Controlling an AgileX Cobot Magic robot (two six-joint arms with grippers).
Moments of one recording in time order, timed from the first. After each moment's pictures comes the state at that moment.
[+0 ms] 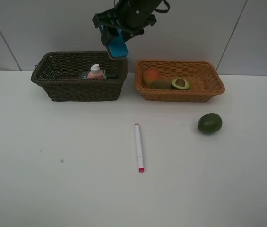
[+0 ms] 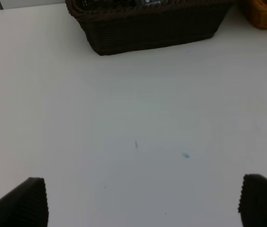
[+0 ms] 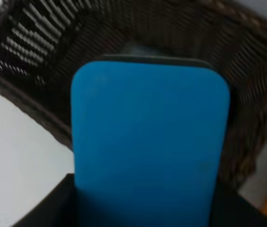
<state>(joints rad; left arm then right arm) -0.04 -0.01 -0.51 -0.13 1.07 0.11 0.60 2.21 -2.13 0.21 0.88 -0.14</state>
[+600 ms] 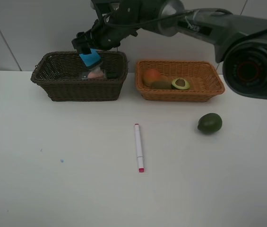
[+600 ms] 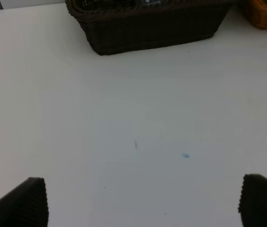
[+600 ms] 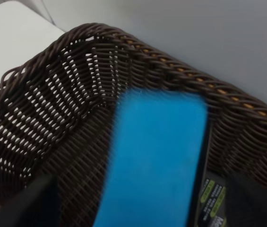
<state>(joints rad) -0.04 -0.01 -0.51 -0.13 1.07 0.11 0.66 2.44 -2.24 0.21 0.54 -0.19</state>
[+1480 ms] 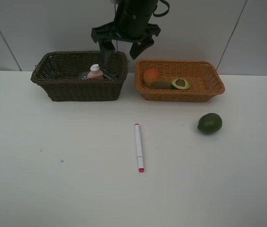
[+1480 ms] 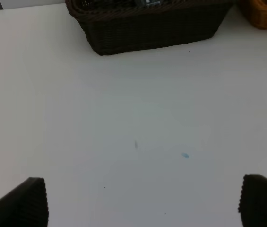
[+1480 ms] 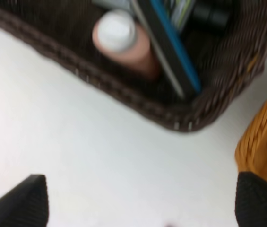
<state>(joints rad) -0.04 -0.01 -0.51 -0.13 1.07 0.11 0.65 2.19 -2.15 0.05 1.22 0.07</state>
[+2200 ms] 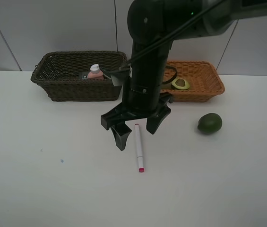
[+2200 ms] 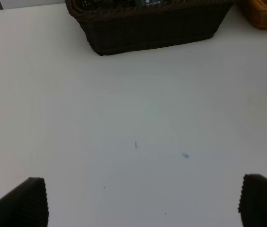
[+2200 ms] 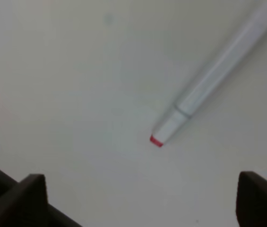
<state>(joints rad) -0.04 -0.01 -0.51 -0.13 1.07 0.11 0.82 1.97 -1.46 0.10 1.21 0.09</state>
